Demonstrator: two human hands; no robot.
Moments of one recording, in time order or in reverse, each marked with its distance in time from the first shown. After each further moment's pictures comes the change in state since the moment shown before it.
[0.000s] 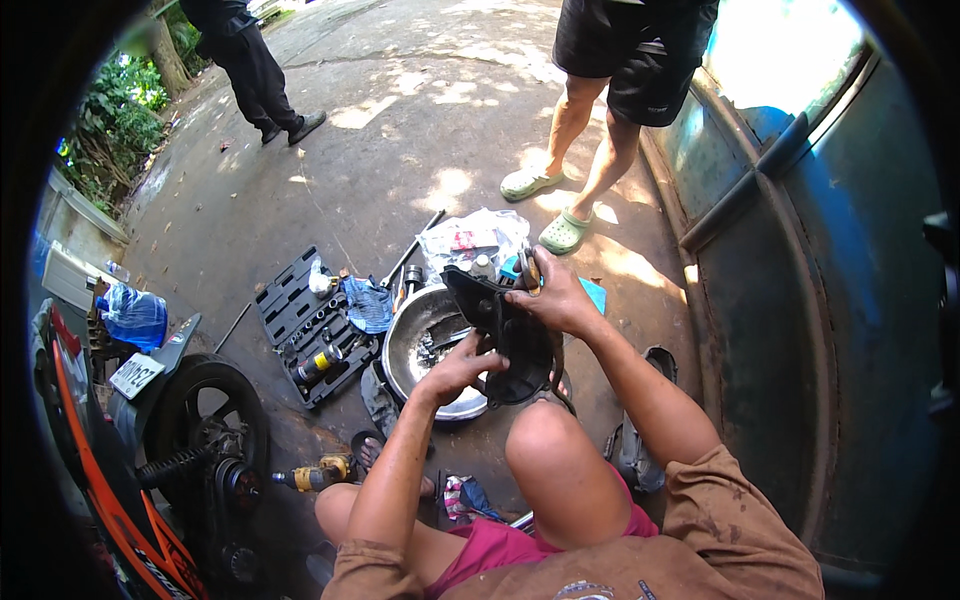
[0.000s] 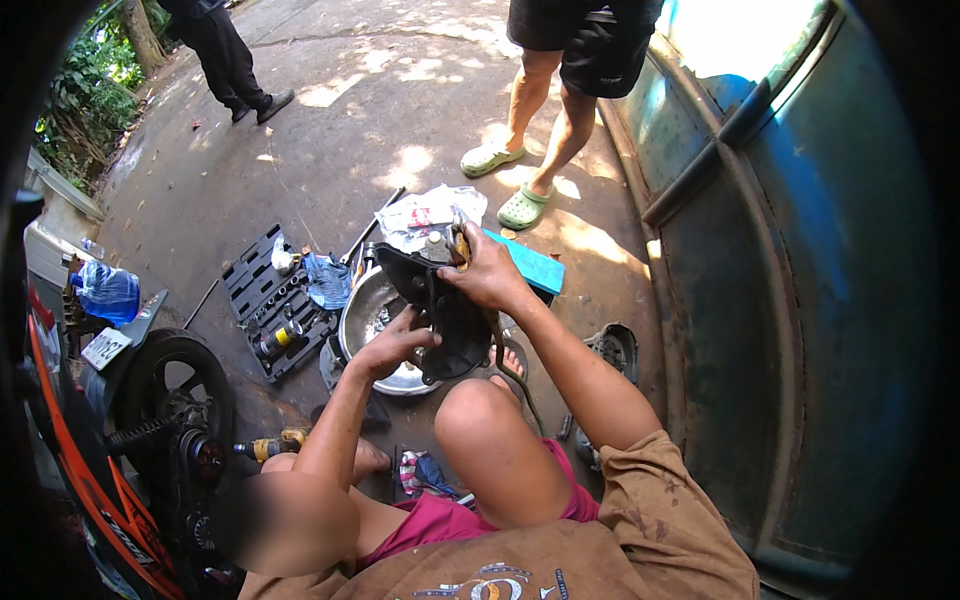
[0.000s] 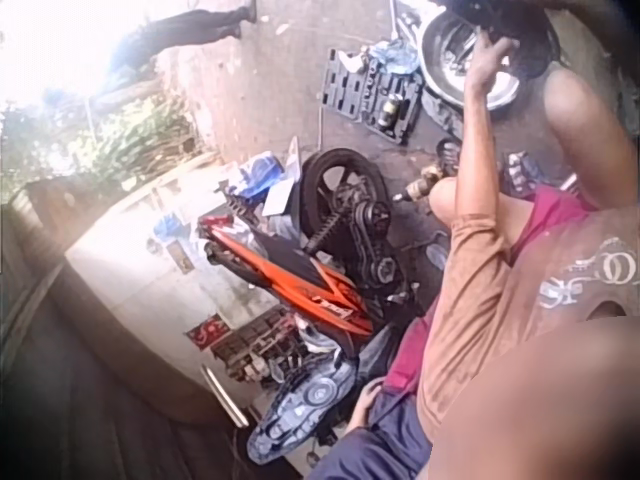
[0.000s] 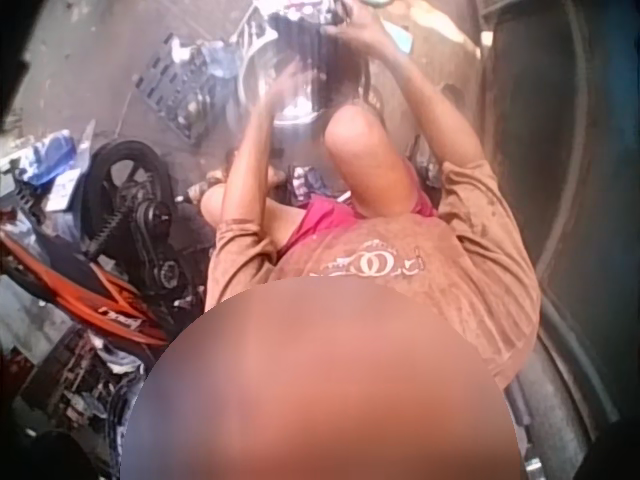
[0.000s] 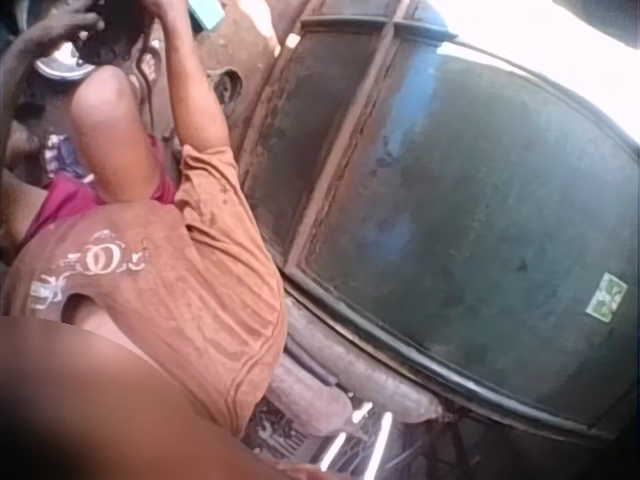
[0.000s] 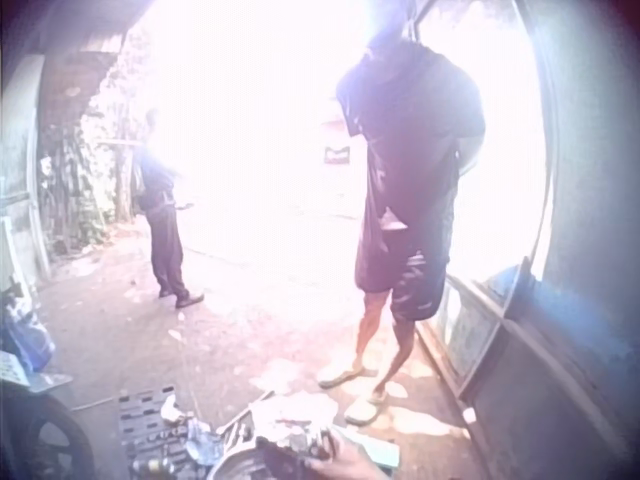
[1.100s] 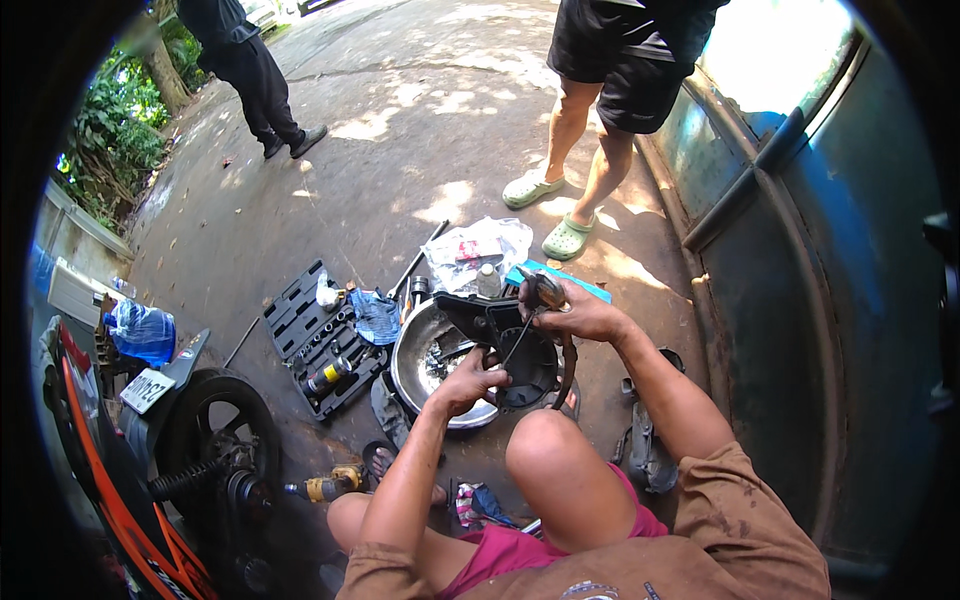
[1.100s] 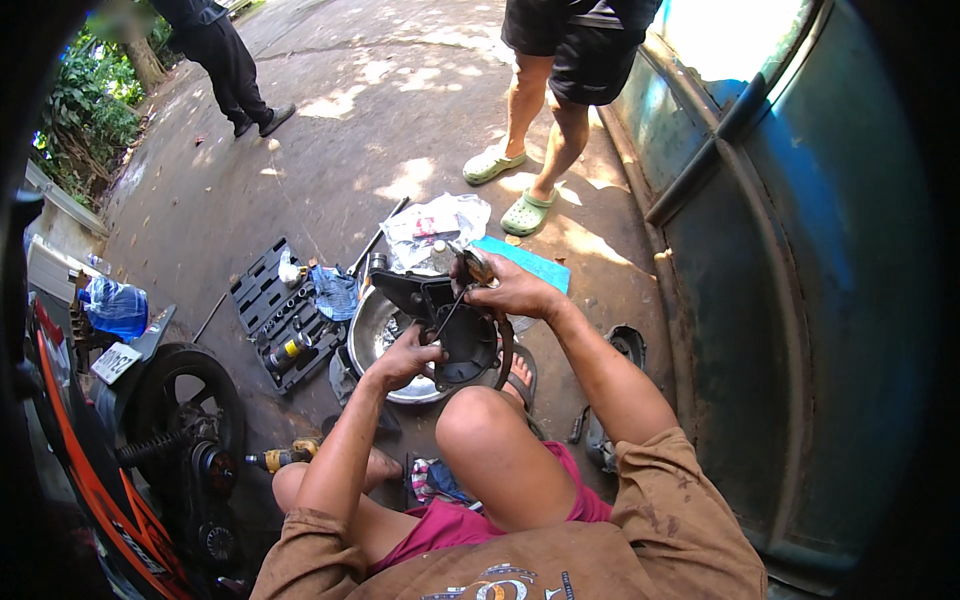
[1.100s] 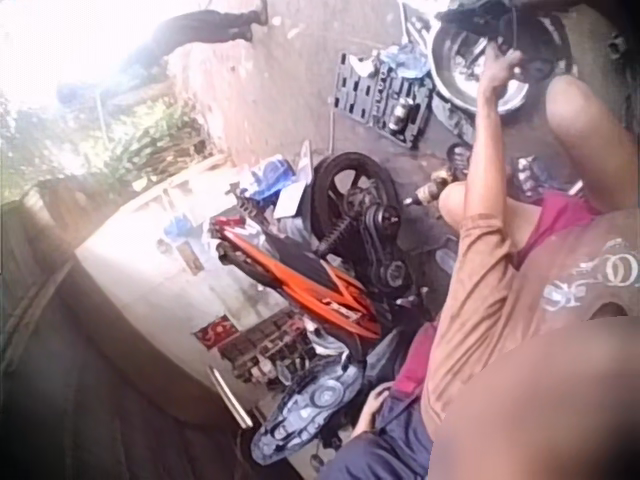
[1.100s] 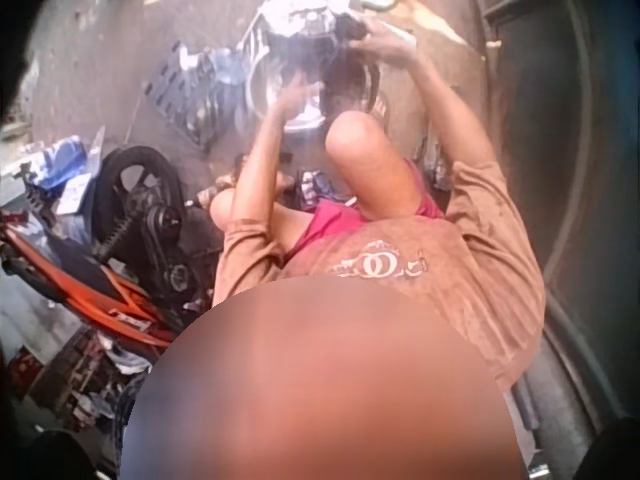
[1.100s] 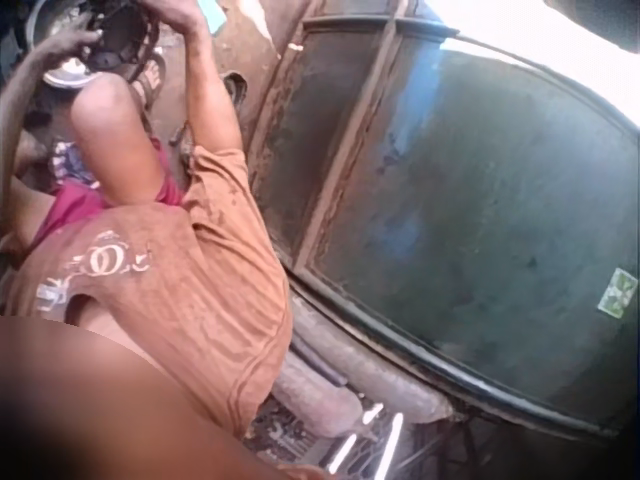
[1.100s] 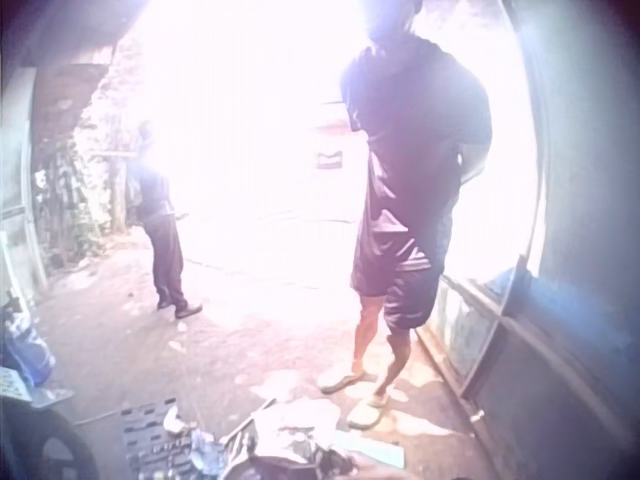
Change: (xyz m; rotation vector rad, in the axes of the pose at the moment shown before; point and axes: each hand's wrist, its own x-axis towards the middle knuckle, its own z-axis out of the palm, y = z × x) left_hand 0.012 -0.025 -0.004 -0.037 0.033 -0.039; right_hand -0.005 0.029 -0.023 0.497 -0.490 0.023
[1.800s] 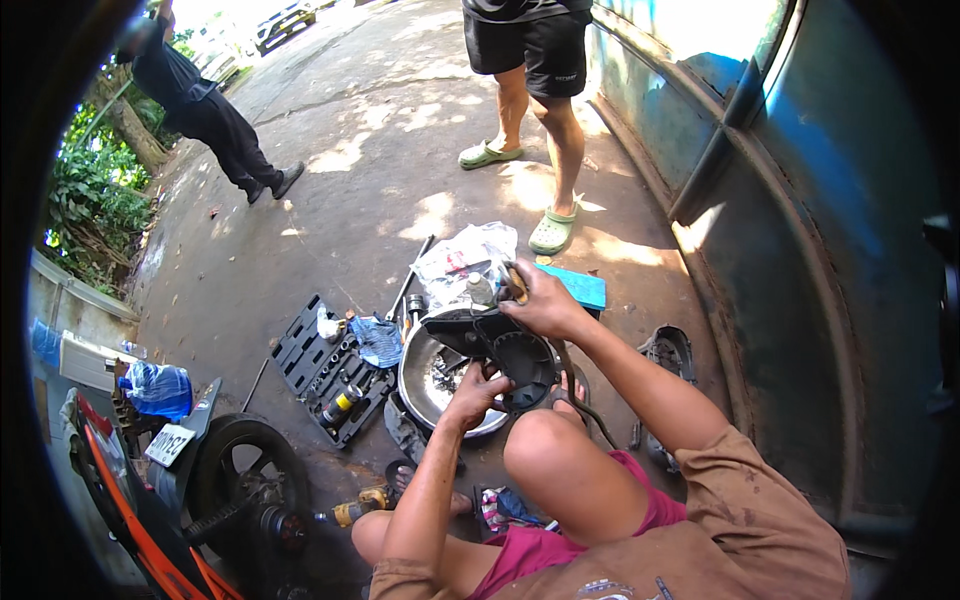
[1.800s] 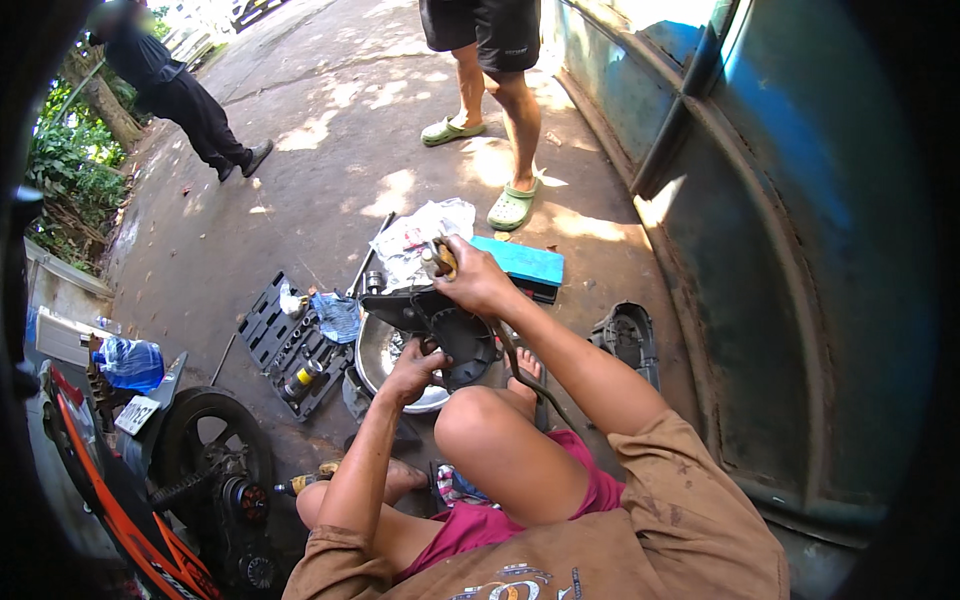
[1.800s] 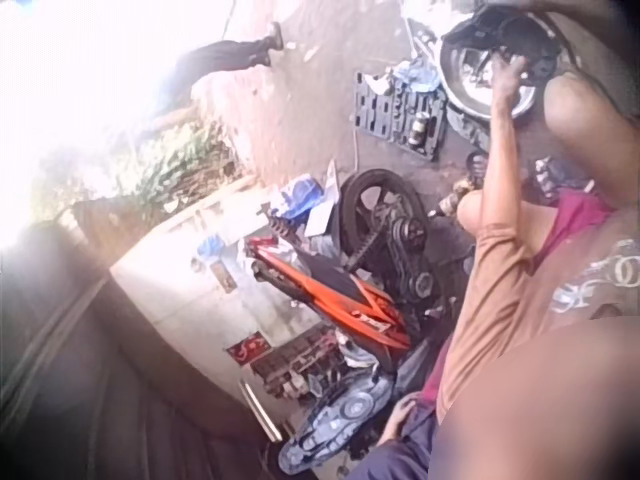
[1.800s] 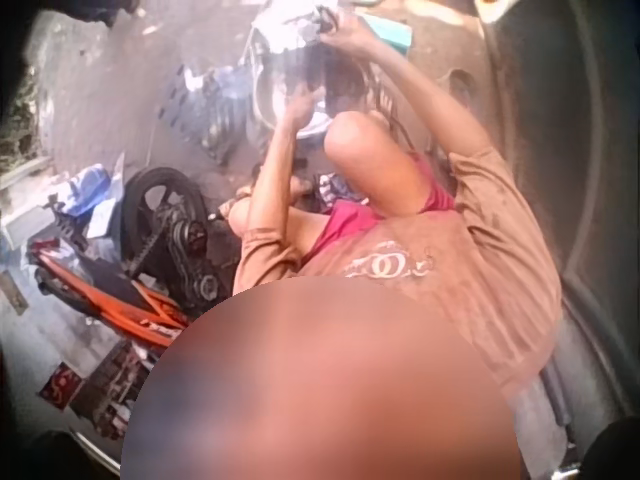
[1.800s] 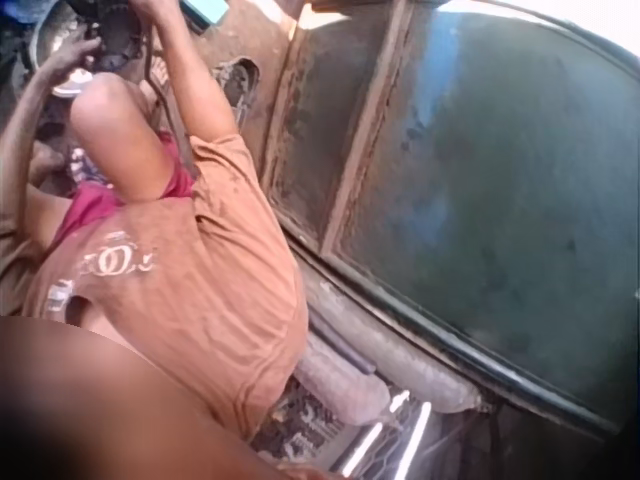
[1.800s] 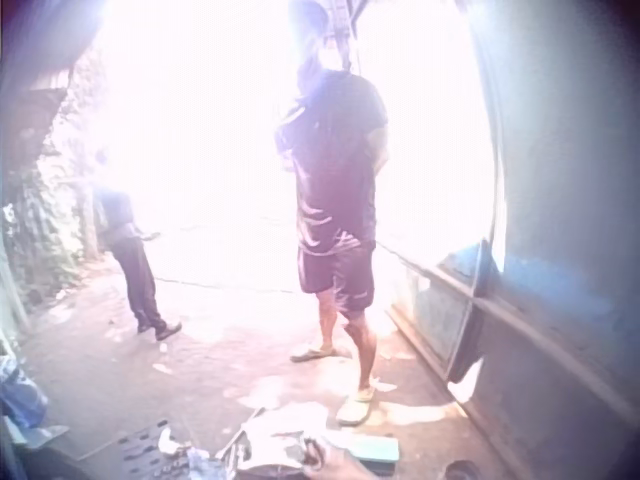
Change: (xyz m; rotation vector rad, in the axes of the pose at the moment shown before) left_hand 0.005 -0.013 0.020 -0.010 0.092 0.038; right_hand 0.009 -0.010 0.026 -0.360 0.490 0.040
